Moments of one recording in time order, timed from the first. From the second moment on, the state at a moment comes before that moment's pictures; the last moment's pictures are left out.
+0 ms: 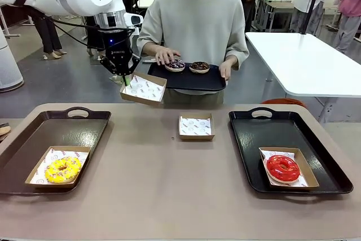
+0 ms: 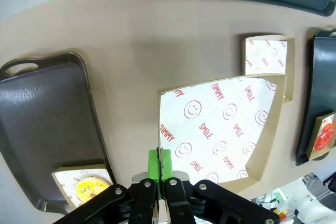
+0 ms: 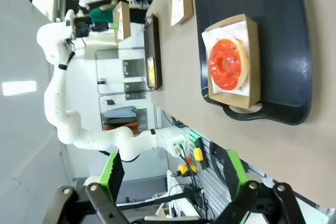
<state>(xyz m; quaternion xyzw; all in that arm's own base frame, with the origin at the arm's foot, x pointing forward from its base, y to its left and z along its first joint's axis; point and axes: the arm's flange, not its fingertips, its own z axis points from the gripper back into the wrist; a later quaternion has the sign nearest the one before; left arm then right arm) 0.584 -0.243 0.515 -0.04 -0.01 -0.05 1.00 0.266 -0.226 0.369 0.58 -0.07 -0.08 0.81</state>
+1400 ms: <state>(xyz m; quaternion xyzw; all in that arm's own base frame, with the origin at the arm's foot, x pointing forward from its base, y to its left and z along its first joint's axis) 0.590 -0.249 0.515 -0.04 -0.01 -0.04 1.00 0.243 -0.256 0.348 0.60 -0.11 -0.13 0.78</state>
